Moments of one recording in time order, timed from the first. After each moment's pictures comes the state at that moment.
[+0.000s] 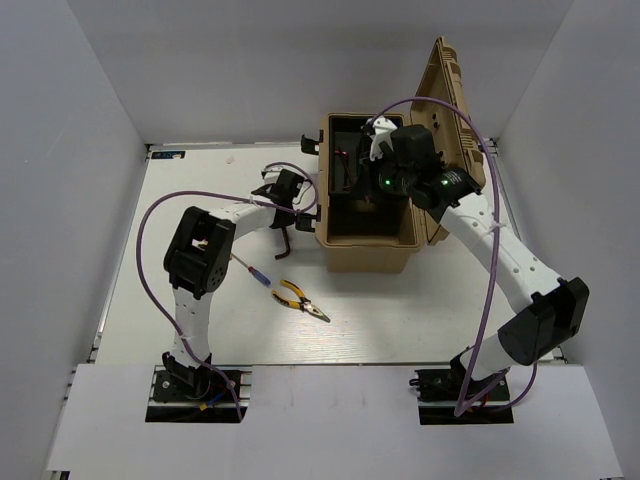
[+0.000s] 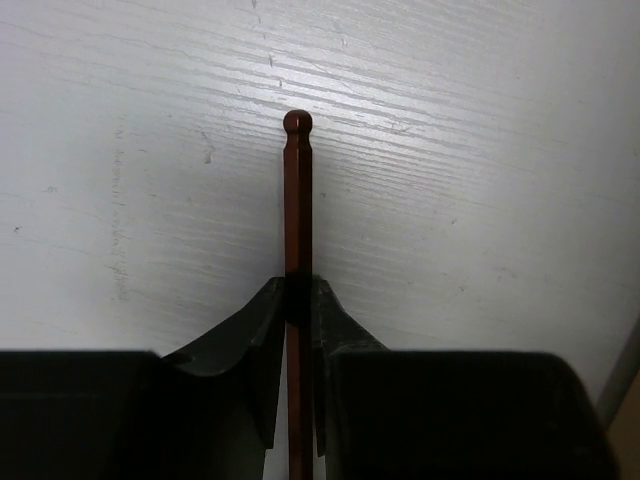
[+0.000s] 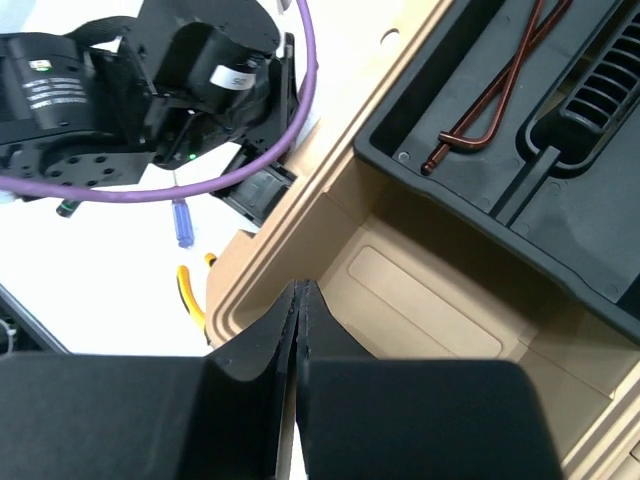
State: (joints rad) left arm -0.47 2.08 1.44 -0.34 -0.41 -0.61; right arm 0.56 1.50 1.55 -0.62 -0.23 0.15
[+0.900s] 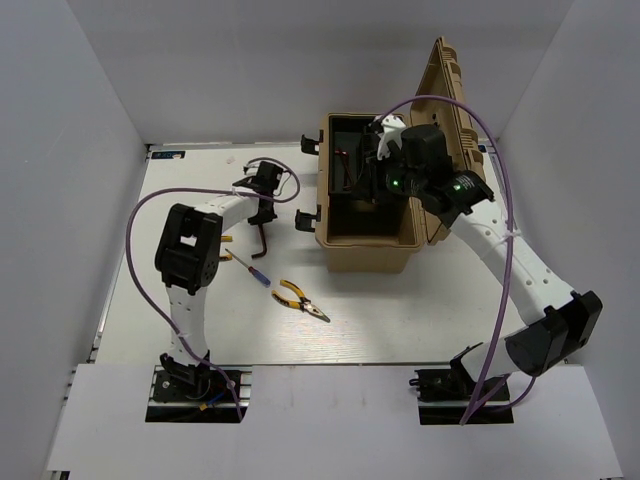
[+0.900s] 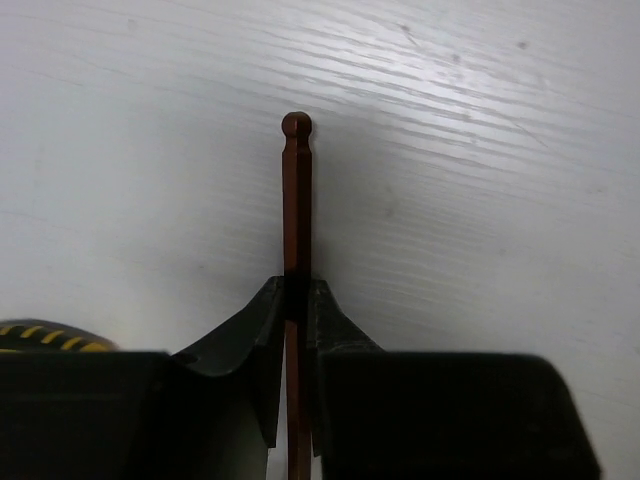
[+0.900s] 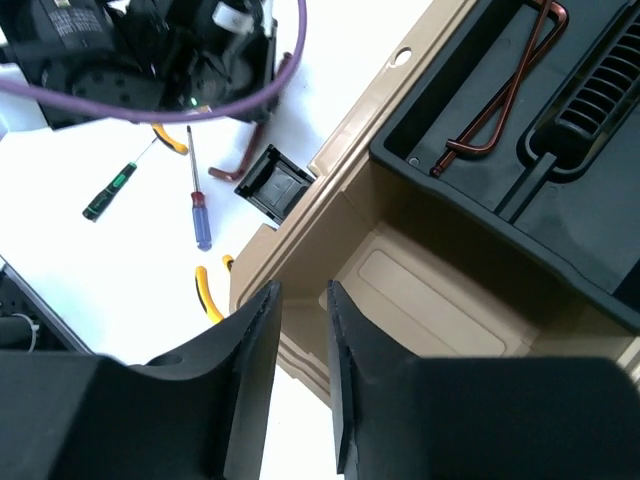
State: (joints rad) left arm -0.36 2.08 1.47 -0.45 -0.42 -0.48; right arm 0.56 1.43 1.54 -0.62 -0.25 0.17
